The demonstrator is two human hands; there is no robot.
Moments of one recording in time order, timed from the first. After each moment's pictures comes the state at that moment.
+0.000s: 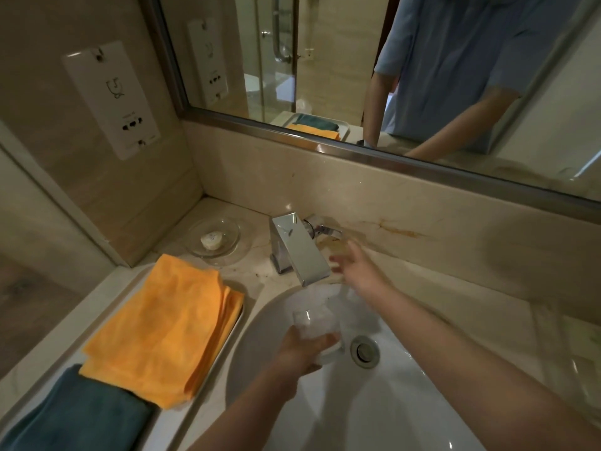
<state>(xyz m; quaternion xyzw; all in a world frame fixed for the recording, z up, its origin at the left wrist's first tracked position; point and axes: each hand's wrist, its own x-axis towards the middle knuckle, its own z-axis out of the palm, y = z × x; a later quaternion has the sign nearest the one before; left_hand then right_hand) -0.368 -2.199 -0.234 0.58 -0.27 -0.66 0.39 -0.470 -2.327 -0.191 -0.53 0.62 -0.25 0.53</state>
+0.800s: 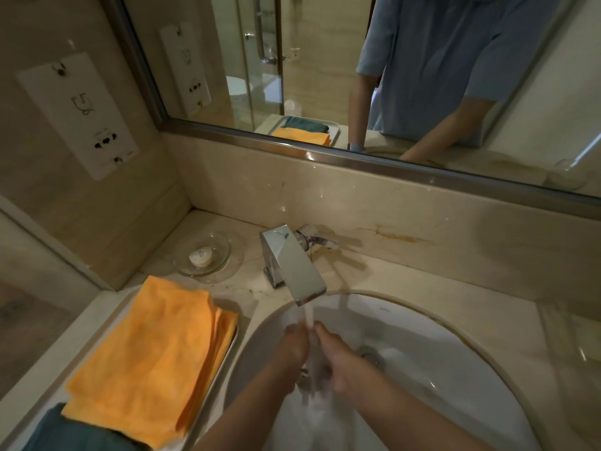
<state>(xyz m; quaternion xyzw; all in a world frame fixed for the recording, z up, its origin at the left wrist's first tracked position) -0.360 -2.254 -0.278 0.70 -0.24 -0.60 0.30 -0.439 -2.262 -0.272 -0.17 0.66 -0.20 0.71</state>
